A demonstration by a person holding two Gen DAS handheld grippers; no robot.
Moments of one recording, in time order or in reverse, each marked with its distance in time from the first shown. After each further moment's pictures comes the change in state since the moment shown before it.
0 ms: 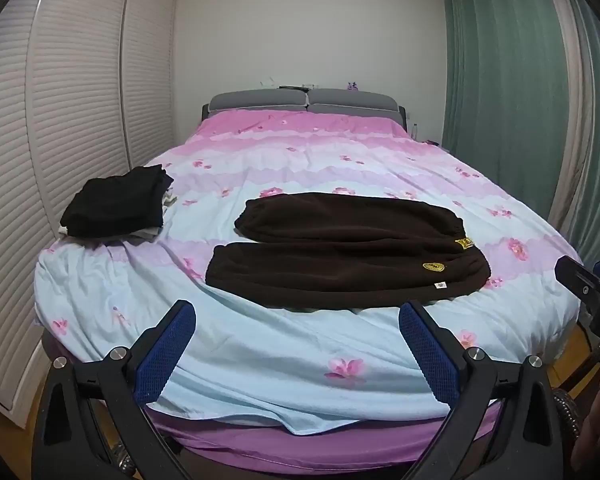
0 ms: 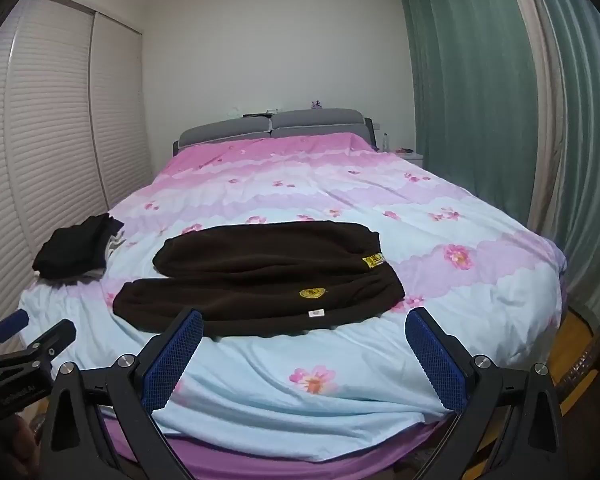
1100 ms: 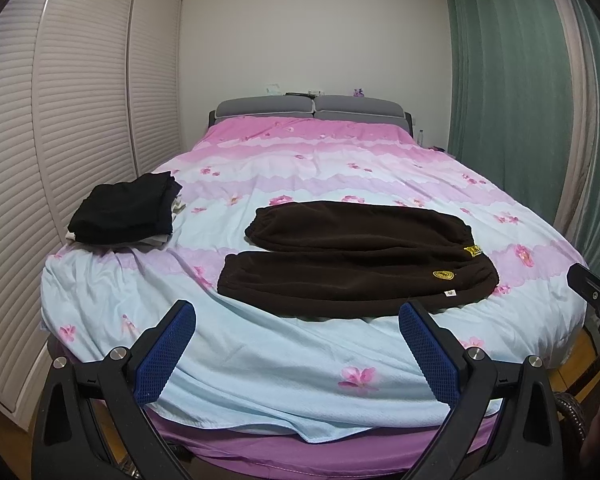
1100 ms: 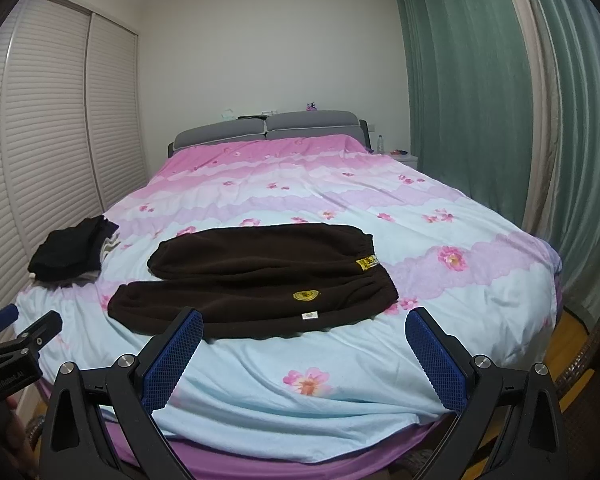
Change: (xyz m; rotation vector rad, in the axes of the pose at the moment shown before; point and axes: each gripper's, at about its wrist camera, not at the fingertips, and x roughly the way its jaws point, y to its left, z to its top) left arm -0.001 0.007 0.004 -0.014 -0.010 0.020; right arm 0.000 -0.001 0.001 -0.003 0.003 -0.021
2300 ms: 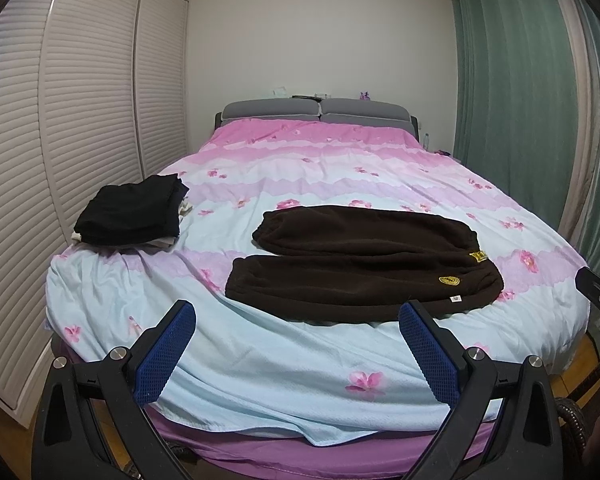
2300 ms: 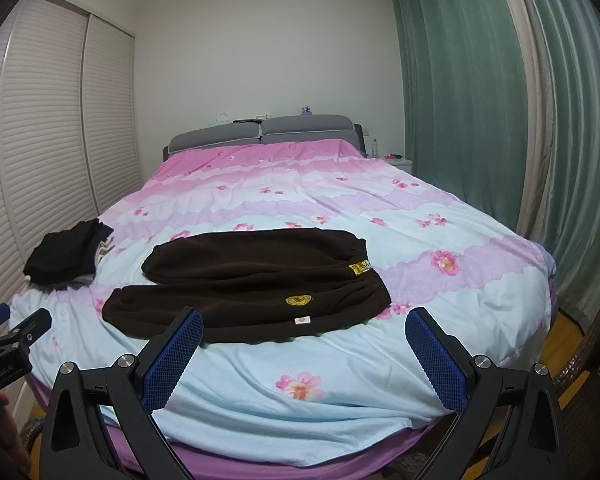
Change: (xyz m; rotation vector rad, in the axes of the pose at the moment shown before) left arm -0.001 0.005 0.001 -0.015 -0.011 0.017; right arm -0.002 -0.007 0.000 0.000 -0.016 -0.020
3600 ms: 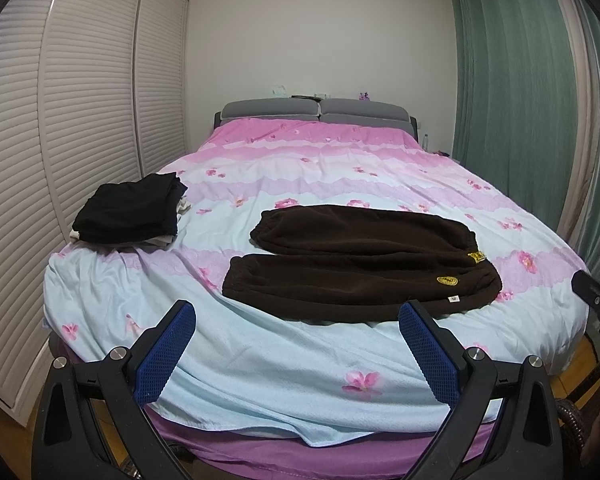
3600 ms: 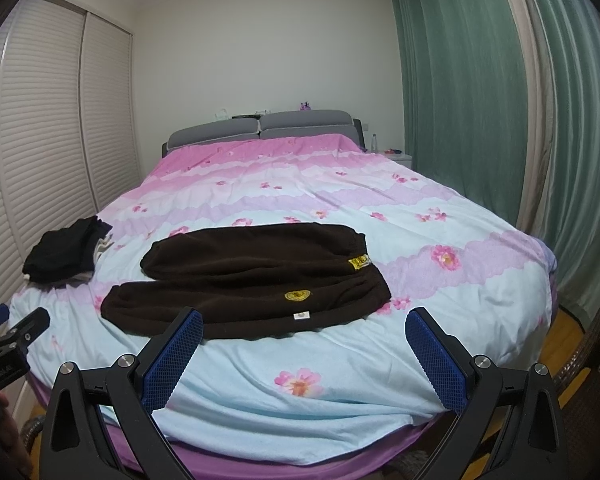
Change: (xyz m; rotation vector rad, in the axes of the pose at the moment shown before) left arm 0.000 -0.001 -0.001 -0.003 -0.002 -0.003; right arm 0.004 -0.001 0.002 0.005 0.025 0.001
